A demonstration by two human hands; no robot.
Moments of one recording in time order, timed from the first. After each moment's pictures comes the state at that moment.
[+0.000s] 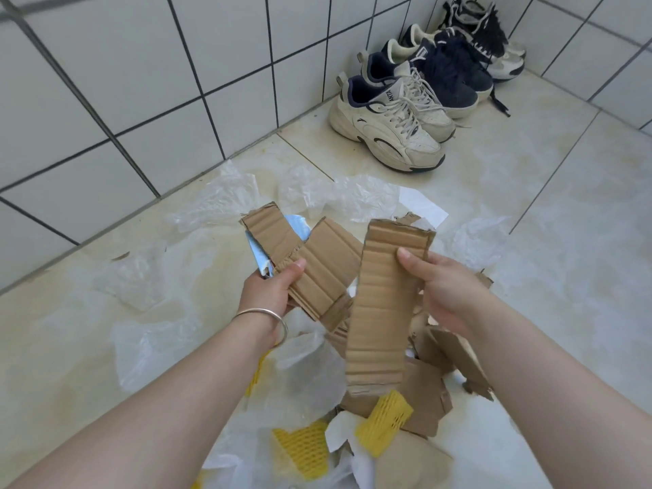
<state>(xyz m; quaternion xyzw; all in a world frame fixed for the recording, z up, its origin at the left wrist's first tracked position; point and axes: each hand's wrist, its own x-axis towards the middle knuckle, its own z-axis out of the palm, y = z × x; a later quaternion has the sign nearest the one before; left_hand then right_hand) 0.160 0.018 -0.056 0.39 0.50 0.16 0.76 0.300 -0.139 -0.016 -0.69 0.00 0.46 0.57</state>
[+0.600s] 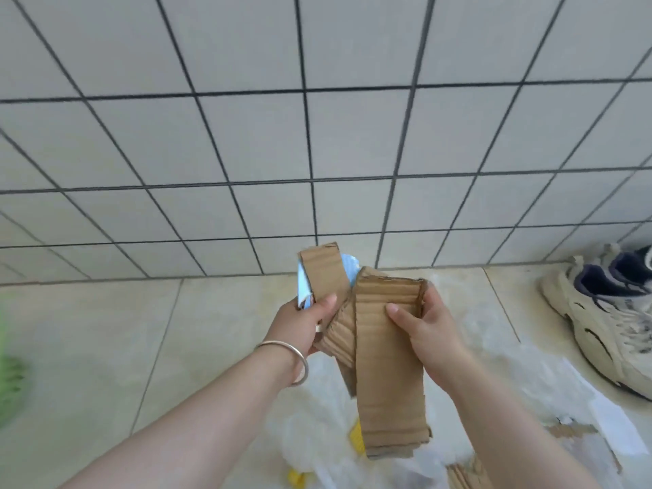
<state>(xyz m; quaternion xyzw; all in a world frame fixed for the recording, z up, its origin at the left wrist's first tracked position) -0.005 0.083 0.100 0.32 0.57 0.35 0.67 0.166 0.053 0.096 -0.61 -0.36 0.52 0.49</state>
